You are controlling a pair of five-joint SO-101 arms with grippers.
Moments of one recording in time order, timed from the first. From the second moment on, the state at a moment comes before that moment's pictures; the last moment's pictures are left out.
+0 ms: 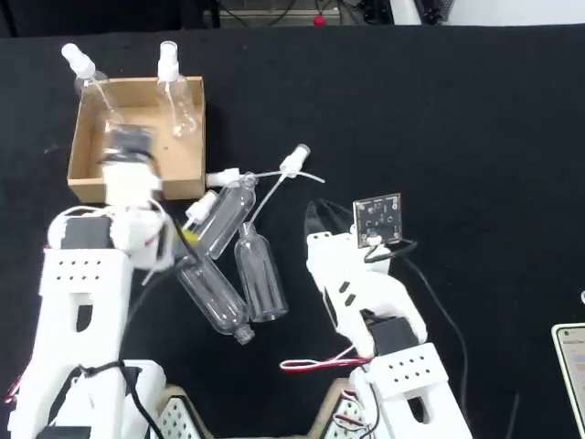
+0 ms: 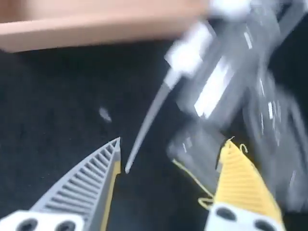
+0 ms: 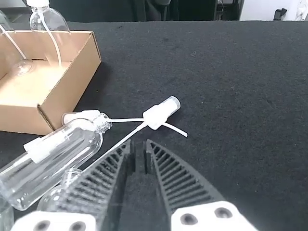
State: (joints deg) left arm -6.3 -39.8 43.6 69.5 -11.1; right arm -15.1 -73.6 93.1 12.8 -4.2
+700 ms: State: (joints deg) left arm 2.8 -39.9 59.7 65.8 -39.0; right arm -8.0 -73.6 93.1 12.8 -3.2
